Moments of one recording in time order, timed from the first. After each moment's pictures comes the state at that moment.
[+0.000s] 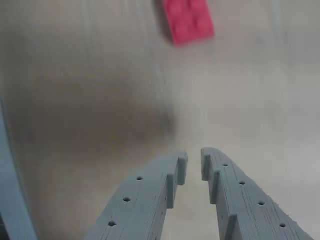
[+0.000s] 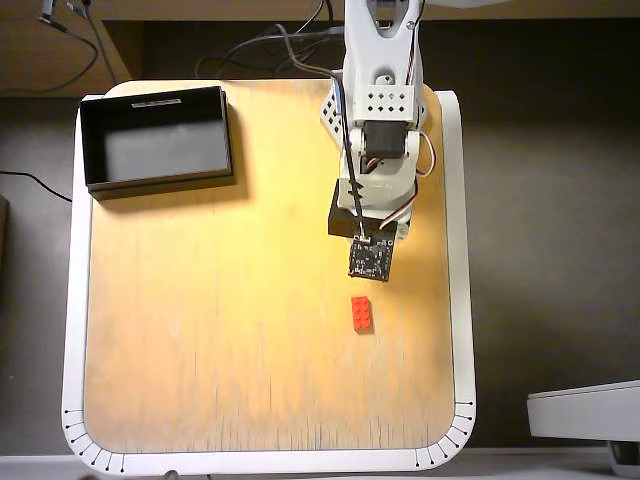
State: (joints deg) arm 1.7 145.7 150.9 60.4 170.2
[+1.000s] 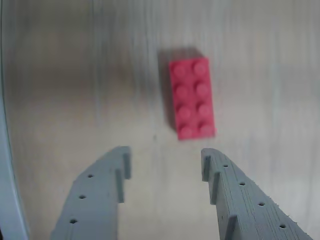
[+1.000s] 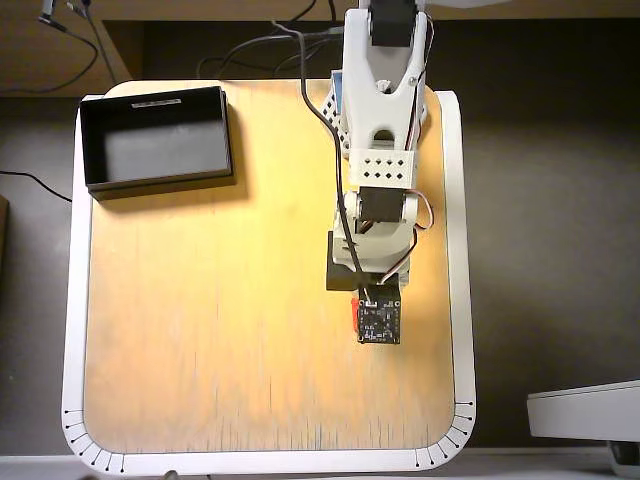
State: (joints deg) arm 5.0 110.7 125.6 57.7 180.3
